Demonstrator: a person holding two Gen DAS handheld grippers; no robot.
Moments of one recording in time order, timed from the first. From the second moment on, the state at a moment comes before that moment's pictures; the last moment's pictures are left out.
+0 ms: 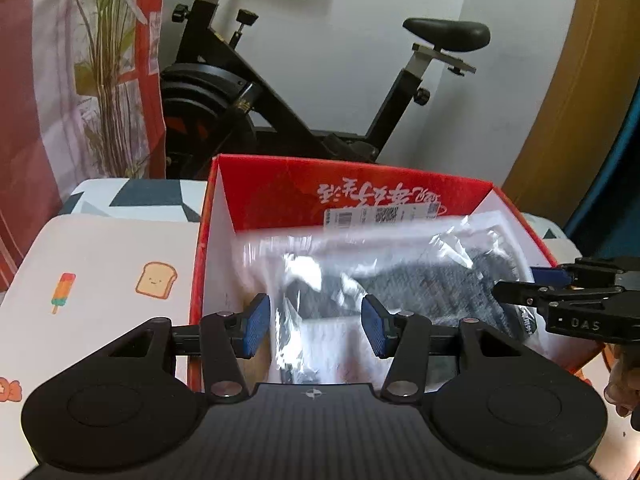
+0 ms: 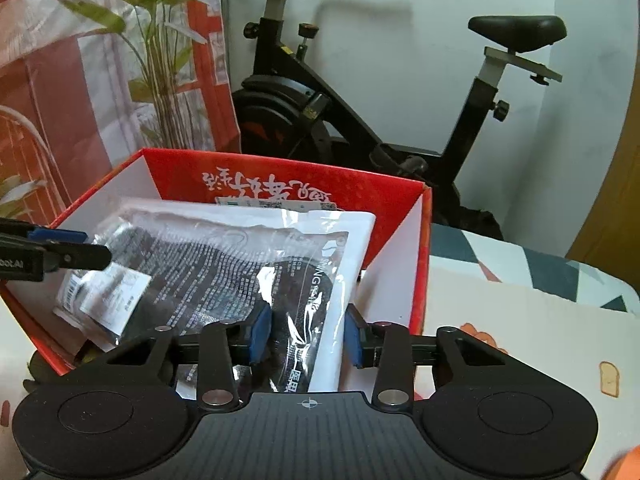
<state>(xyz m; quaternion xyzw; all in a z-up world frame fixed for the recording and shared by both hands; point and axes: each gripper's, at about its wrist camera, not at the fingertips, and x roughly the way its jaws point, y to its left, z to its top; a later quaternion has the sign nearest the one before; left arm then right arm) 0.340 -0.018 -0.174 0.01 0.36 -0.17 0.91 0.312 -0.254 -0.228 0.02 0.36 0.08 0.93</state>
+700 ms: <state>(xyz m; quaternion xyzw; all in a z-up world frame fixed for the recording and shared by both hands) 0.329 -0.019 -0.166 0.00 0.35 -0.19 0.92 0.332 -0.240 -0.227 -0.04 0.42 0.09 0.90</state>
